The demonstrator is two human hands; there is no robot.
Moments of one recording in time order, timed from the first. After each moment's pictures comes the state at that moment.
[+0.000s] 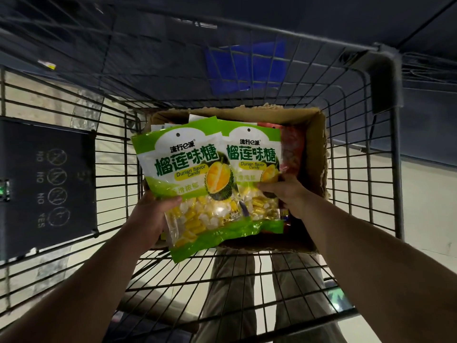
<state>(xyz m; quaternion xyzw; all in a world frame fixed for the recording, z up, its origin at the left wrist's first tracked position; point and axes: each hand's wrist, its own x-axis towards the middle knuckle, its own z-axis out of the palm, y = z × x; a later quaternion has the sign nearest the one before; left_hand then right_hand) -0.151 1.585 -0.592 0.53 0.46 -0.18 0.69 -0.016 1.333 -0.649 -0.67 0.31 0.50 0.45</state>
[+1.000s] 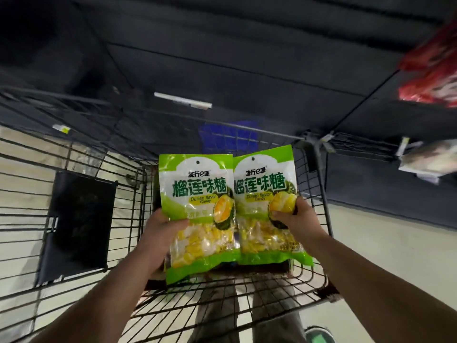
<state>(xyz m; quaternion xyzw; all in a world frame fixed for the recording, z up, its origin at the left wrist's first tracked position) -0.118 1.561 -0.485 0.60 0.44 -0.12 0.66 -0.015 1.295 -0.486 -0.79 0.19 0.31 0.49</state>
